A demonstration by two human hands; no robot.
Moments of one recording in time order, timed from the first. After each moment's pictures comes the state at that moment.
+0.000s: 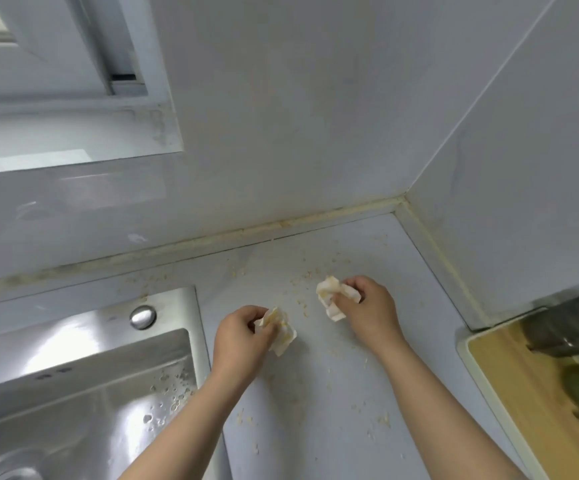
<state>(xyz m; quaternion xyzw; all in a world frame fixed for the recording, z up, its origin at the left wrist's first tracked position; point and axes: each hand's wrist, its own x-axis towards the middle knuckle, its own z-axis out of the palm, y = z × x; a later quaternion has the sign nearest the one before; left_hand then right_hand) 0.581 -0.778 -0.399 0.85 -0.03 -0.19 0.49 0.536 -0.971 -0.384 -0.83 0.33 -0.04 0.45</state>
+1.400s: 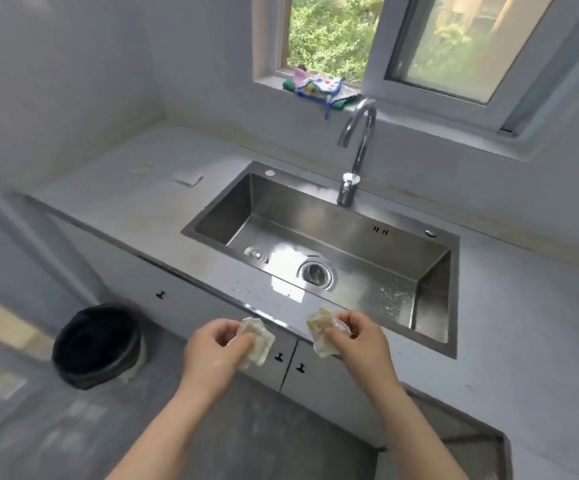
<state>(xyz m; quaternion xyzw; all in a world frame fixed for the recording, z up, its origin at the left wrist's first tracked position) 0.087 -0.317 -0.311 0.76 0.29 0.08 0.58 0.176 -0.517 -0.305 -0.84 0.00 0.14 0.53</state>
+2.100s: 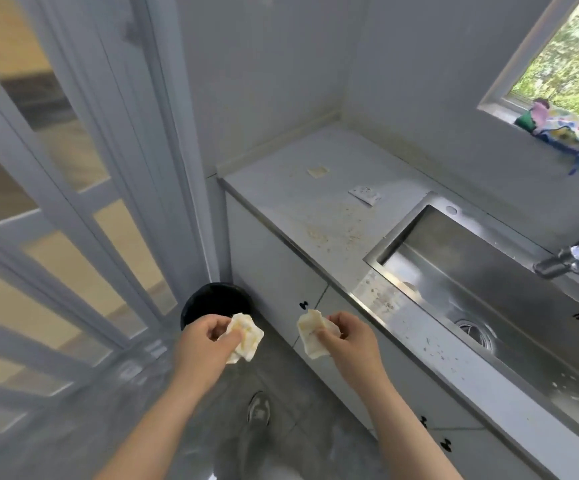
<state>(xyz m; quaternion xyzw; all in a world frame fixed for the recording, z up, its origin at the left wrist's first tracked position) -0.026 0.036 -0.343 0.69 0.46 0.12 0.55 0.118 -0.130 -0.333 -0.84 -0.16 0.26 0.44</state>
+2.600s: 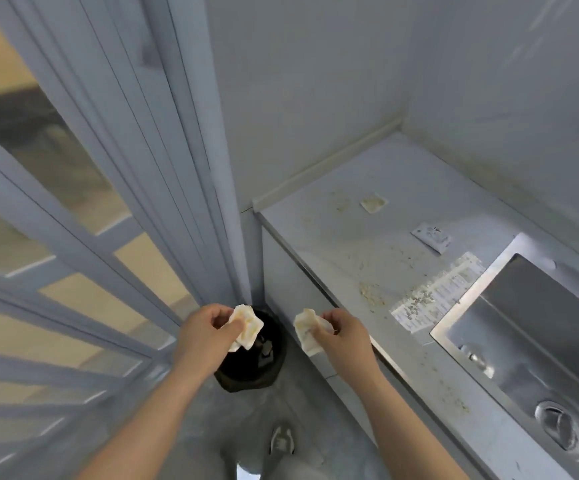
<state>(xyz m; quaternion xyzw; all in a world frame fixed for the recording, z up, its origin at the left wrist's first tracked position) 0.069 0.198 -0.349 0.72 0.52 0.09 0.46 0.221 0.048 -0.365 -0.83 -0.20 0.31 0.41</state>
